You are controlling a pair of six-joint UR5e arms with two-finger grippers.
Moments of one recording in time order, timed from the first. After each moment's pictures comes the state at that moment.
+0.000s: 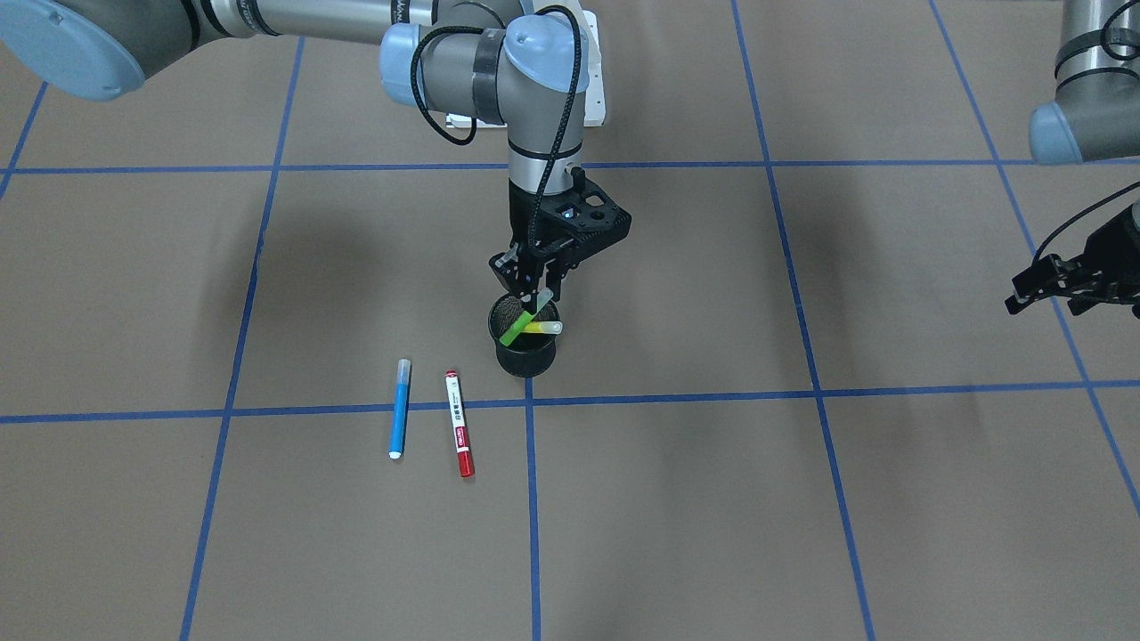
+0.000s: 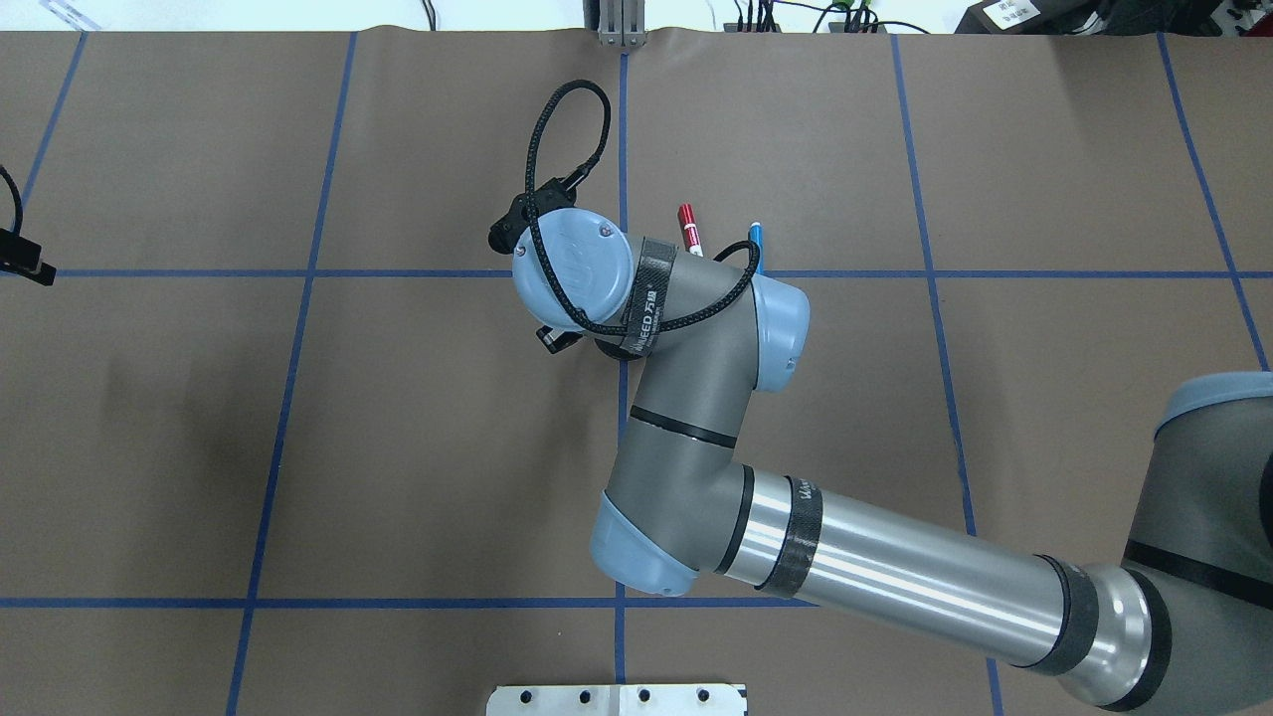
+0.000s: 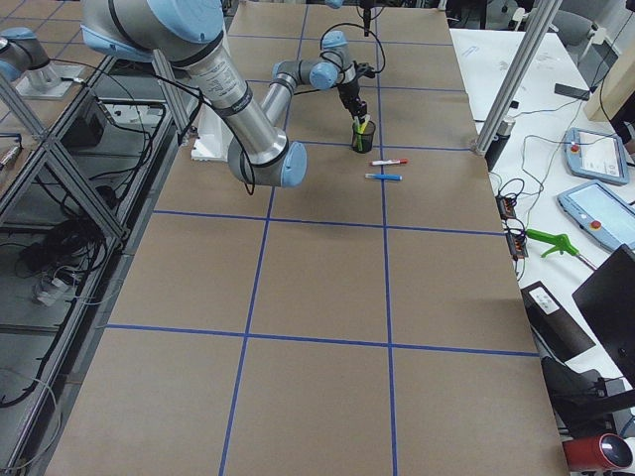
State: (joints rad) left arm -1.23 -1.63 -1.54 -2.02 -2.32 -0.56; right arm 0.46 -0.65 1.49 -1.61 1.54 0.59
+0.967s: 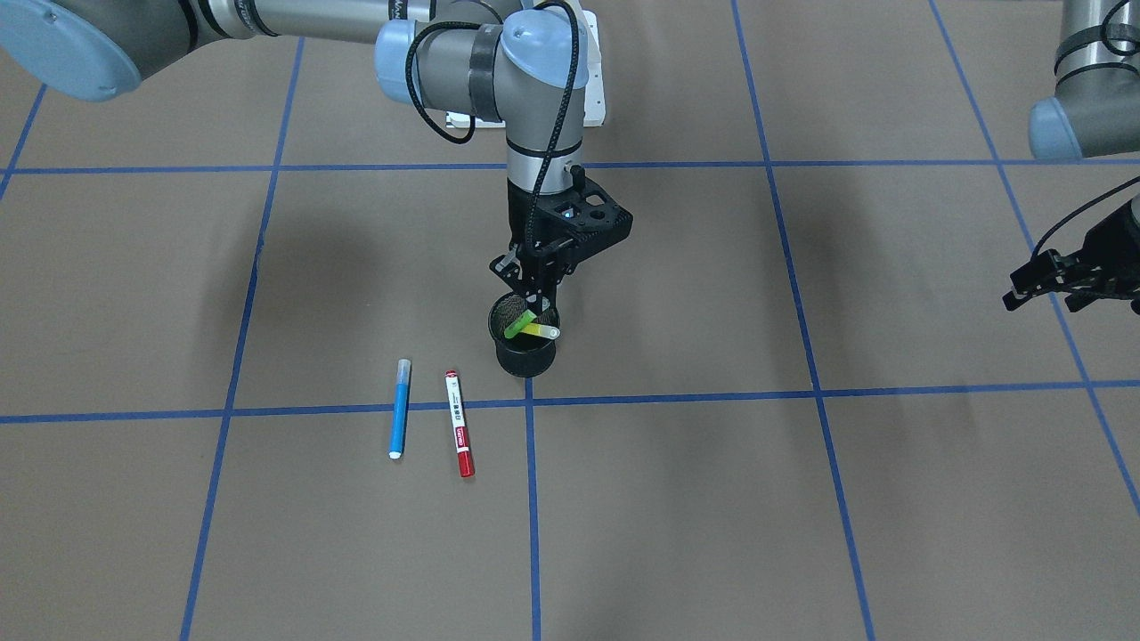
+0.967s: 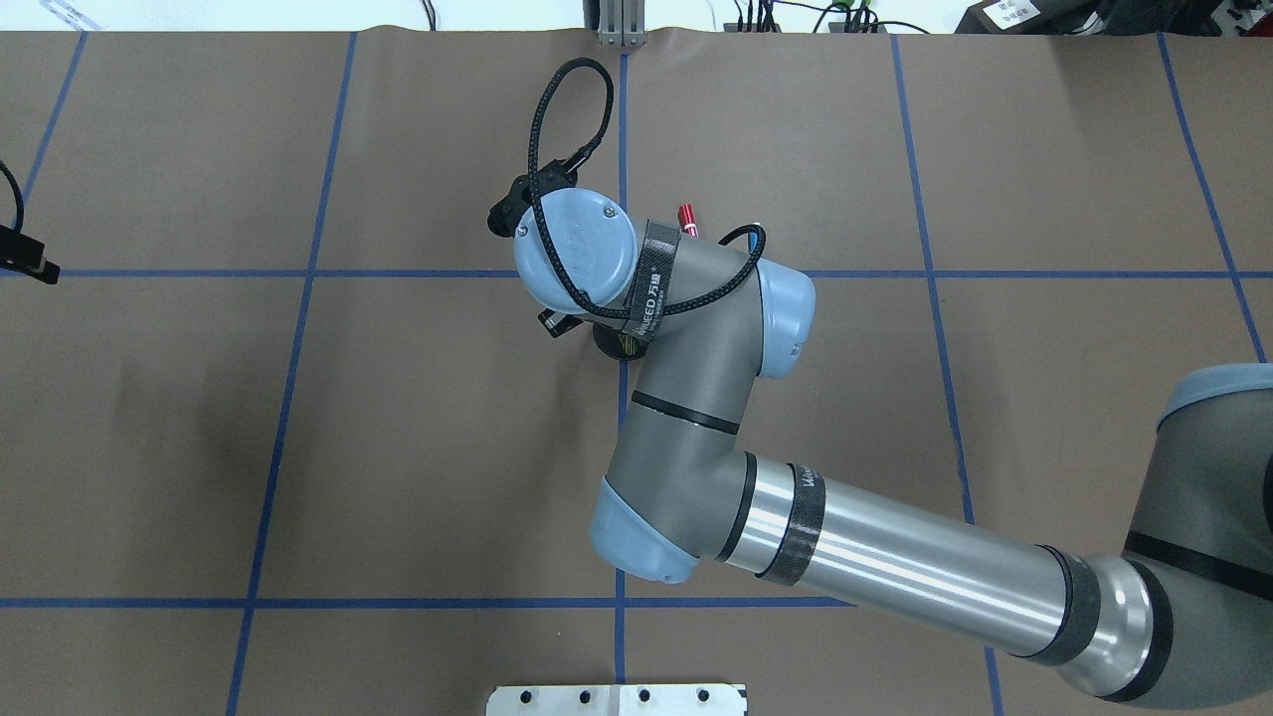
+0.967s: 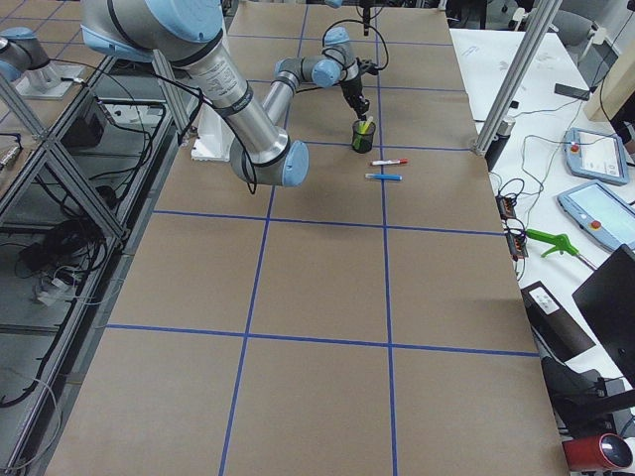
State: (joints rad) left arm -1.23 -1.64 -1.57 -2.01 -2.35 -0.59; right arm 0.48 -0.65 1.50 -1.61 1.54 0.59
